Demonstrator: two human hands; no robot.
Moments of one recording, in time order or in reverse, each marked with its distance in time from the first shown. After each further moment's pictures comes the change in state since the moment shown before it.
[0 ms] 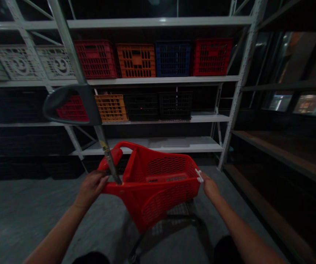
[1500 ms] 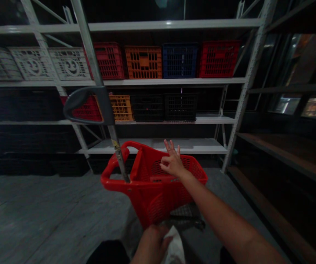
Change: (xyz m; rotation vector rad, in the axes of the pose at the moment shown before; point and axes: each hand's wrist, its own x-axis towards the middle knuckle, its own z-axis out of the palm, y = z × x) left_hand -0.092 0.226 0.028 -0.578 -0.778 -0.255; right_hand 0.056 -0.230 -0.009 0.105 0.112 -0.749
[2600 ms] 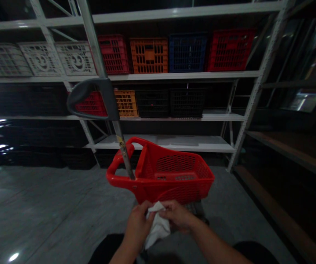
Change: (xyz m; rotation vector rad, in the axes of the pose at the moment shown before) left_hand 0.007 -0.038 -0.041 -0.004 0.458 -0.161; right_hand -0.134 -0.080 0.043 1.684 -0.530 0.865
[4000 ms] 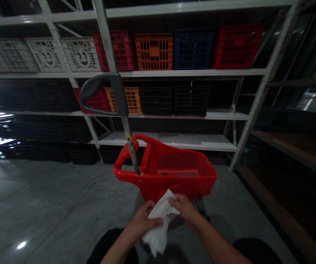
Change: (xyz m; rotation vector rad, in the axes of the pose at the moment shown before) left_hand -0.004 -0.014 -0.010 -0.551 -0.360 -0.239; right_hand -0.003 -0.001 0.000 -0.102 0.222 -0.143
